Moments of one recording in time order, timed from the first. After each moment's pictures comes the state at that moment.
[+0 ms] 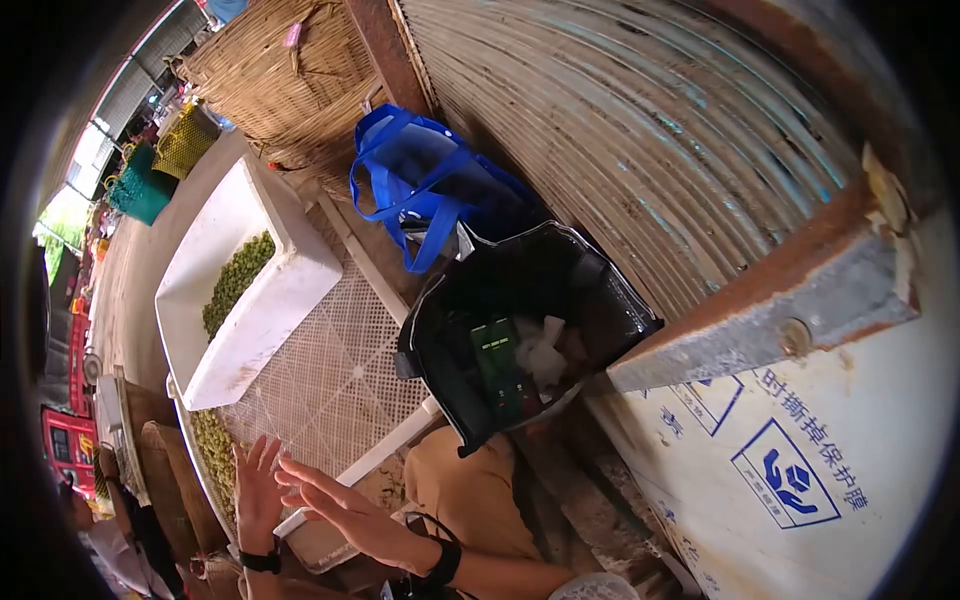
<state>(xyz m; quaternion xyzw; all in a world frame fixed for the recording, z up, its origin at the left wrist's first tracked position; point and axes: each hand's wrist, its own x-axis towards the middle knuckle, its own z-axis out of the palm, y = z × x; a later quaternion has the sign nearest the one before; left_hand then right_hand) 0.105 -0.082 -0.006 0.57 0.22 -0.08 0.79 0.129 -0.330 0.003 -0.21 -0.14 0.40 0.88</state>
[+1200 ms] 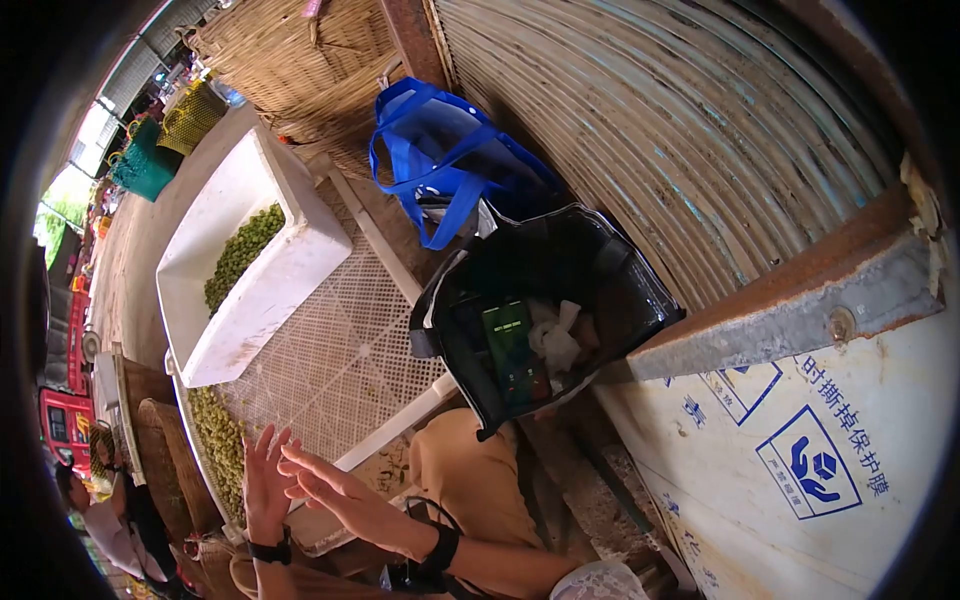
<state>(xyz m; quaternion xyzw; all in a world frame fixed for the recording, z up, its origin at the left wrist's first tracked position) 0.092 -0.091 -0.020 0.50 0.23 -0.03 0.84 0.125 -0.314 -0.008 -0.26 -0.13 0.41 0.86</state>
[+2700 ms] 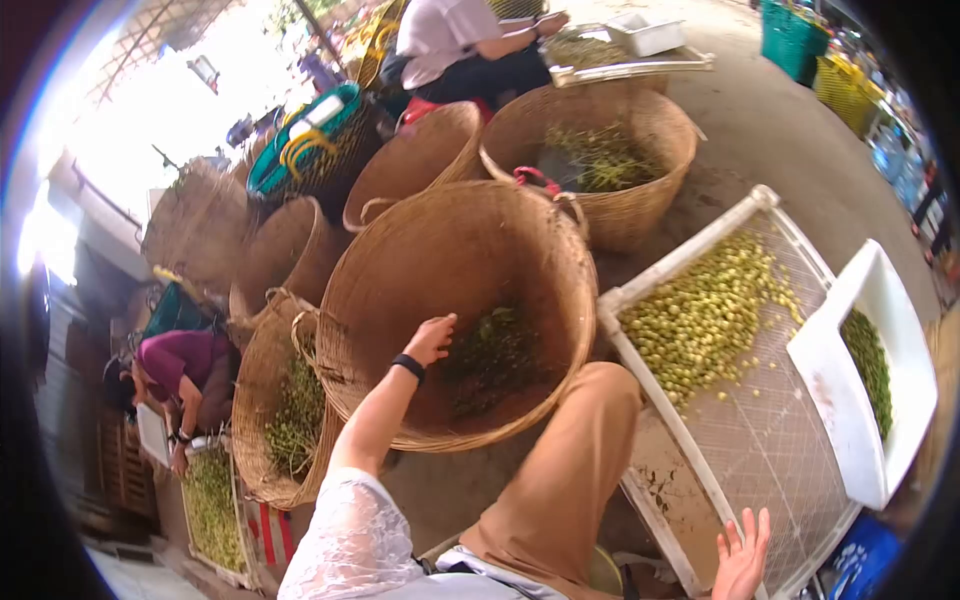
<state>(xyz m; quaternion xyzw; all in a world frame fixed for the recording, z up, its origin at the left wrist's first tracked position) -0.401 0.193 -0.129 0.32 0.73 0.24 0.56 0.079 -0.190 -0.011 -0.57 -0.11 0.49 0.65</state>
